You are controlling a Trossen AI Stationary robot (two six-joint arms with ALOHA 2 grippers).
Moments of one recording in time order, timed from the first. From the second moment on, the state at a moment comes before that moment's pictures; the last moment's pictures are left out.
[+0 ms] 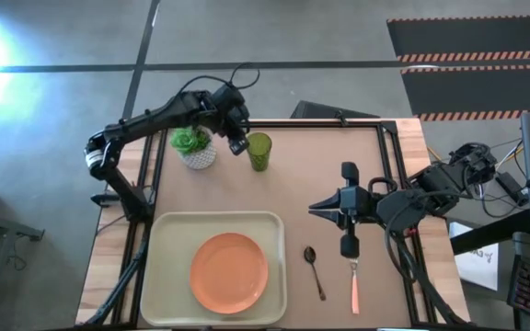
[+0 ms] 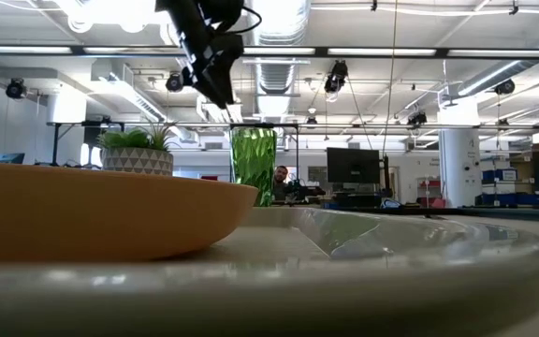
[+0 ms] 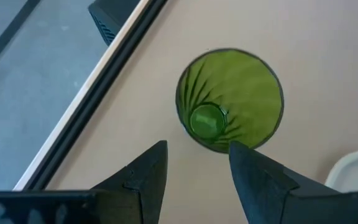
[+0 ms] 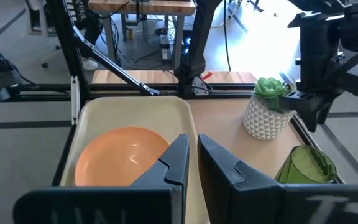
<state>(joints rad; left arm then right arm) 0.50 1.62 1.62 -0.98 -0.02 -0.02 0.53 1.44 1.81 -0.86 0.55 0.23</state>
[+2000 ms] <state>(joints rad) 0.52 1.81 1.74 -1.05 0.00 0.16 0.53 1.45 1.81 -0.86 0.55 0.28</state>
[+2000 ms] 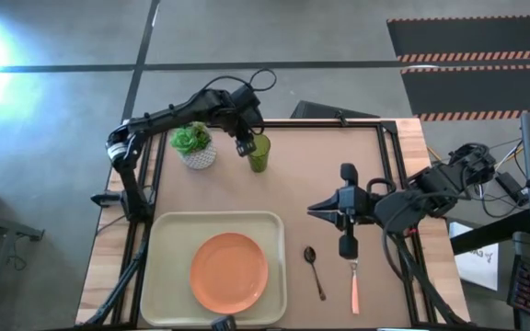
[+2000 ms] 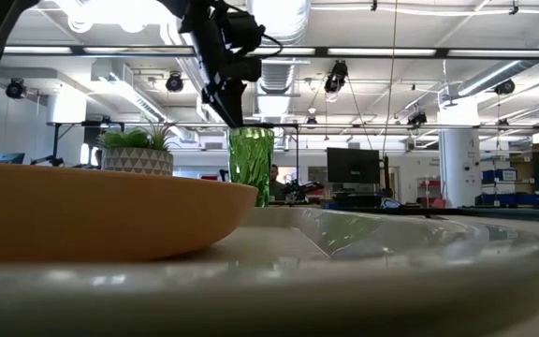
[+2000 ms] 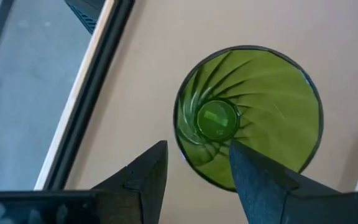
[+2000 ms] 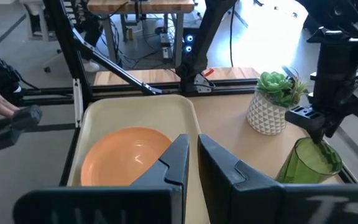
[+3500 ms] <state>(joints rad) 0.43 1.68 1.78 -1.15 0.02 0.09 0.53 1.47 1.81 -0.86 0.58 0.30</state>
